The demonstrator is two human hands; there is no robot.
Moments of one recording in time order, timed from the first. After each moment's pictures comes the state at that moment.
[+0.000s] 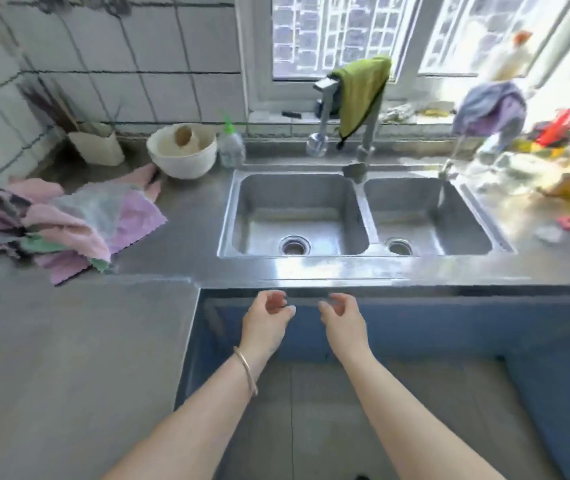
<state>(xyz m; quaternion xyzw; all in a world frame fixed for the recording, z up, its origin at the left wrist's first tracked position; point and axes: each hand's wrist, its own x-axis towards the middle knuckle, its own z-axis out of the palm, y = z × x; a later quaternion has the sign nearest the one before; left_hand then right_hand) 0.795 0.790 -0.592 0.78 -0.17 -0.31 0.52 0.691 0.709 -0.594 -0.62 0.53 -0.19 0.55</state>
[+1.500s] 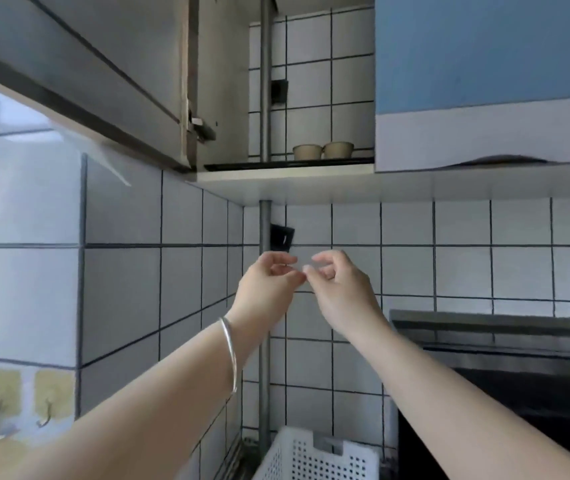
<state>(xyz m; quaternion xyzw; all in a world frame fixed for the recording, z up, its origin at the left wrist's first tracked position) 0.068 0.101 -0.126 0.19 -0.72 -0.46 0.48 -0.019 0.175 -0.129 -0.49 0.67 -0.55 -0.09</state>
